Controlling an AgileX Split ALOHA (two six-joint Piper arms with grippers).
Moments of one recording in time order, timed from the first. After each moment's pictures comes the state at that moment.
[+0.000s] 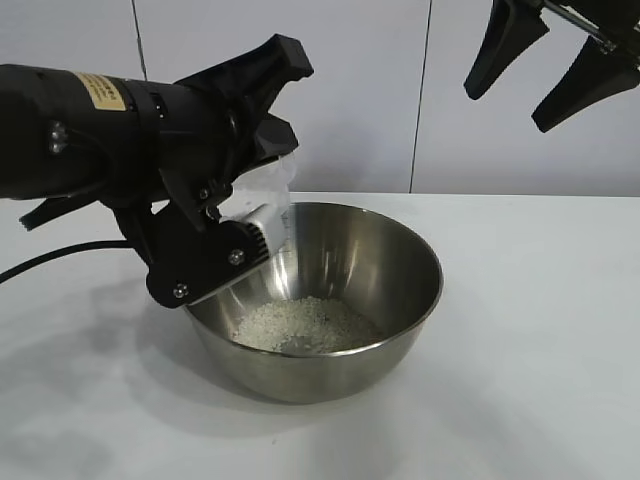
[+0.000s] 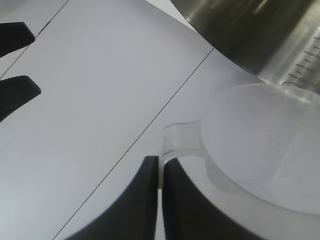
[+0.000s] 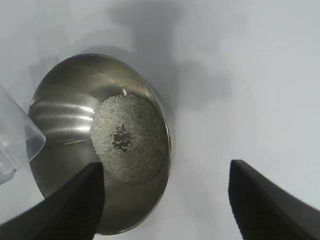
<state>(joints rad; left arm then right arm) -0.77 1.66 -0.70 -0.22 -0.62 2.54 0.07 1.69 -1.47 0.43 1.07 -0.17</state>
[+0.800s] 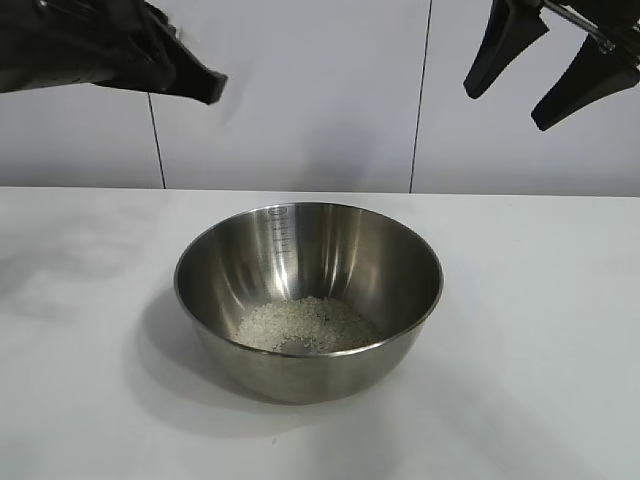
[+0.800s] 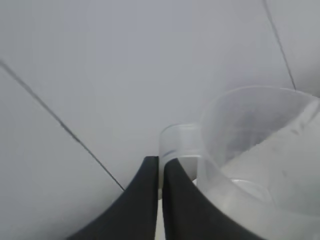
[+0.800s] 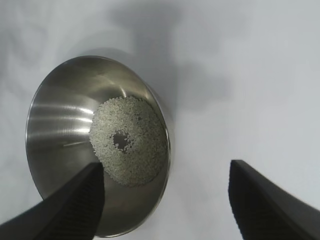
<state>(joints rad) -0.59 1.66 -0.85 -0.74 -0.72 0.77 0.07 1.69 -1.47 0.43 1.06 -0.18</state>
